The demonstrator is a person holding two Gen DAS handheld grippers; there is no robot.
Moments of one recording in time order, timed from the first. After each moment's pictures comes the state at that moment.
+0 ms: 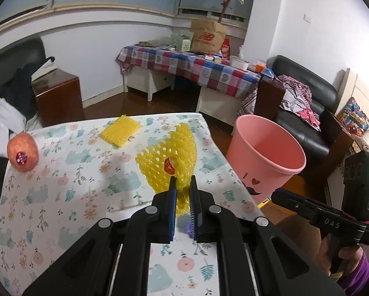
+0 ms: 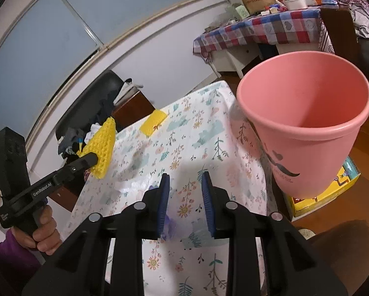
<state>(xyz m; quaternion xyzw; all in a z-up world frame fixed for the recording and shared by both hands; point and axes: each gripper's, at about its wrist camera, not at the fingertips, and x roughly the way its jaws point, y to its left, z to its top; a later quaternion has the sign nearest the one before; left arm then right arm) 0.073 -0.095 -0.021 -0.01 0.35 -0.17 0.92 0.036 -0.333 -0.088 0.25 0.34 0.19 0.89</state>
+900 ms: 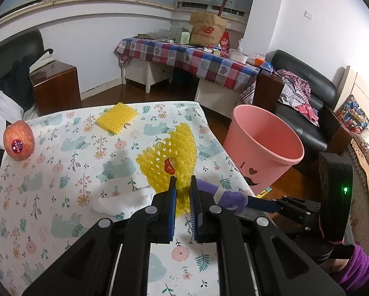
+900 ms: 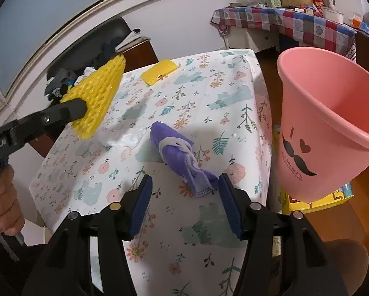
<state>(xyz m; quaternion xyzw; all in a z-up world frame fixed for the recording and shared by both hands) 0.066 -0.094 -0.033 -0.02 0.37 -0.18 0.91 0.061 -0.266 -0.112 0.10 0.43 0.20 0.88</state>
